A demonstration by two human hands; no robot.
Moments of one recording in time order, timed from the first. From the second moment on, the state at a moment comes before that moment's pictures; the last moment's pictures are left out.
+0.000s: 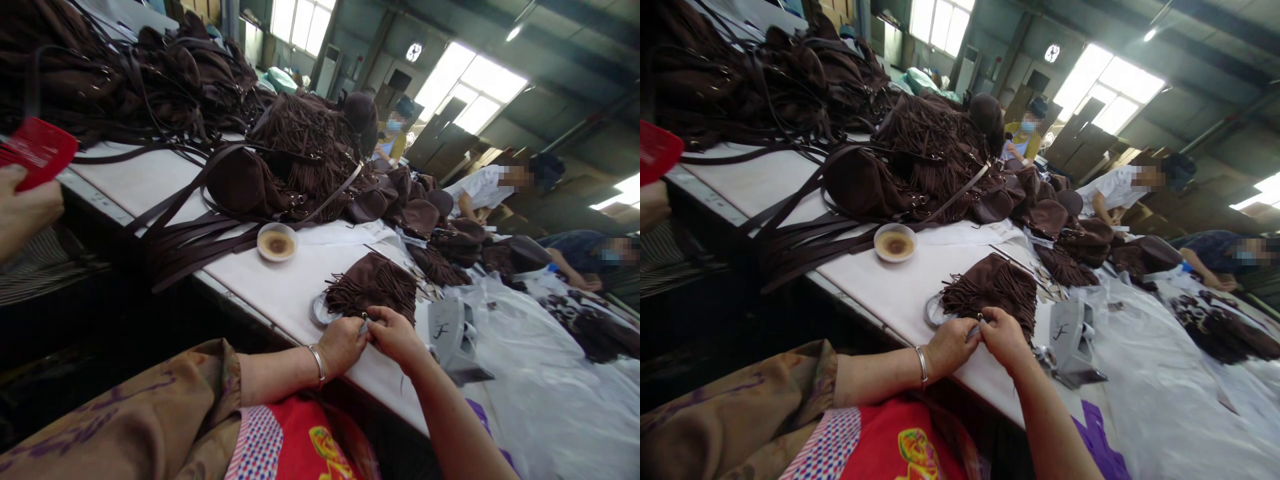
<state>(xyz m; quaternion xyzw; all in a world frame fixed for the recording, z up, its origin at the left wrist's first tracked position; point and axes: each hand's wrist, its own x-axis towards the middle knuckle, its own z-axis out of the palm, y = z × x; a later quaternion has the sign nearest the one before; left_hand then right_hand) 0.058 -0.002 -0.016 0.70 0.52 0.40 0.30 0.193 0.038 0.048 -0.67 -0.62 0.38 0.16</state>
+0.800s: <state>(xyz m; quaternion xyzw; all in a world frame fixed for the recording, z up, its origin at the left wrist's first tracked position) 0.055 0.010 -0.006 0.53 0.49 0.39 0.56 0.195 -0.002 0.037 -0.65 -0.69 0.21 0.24</state>
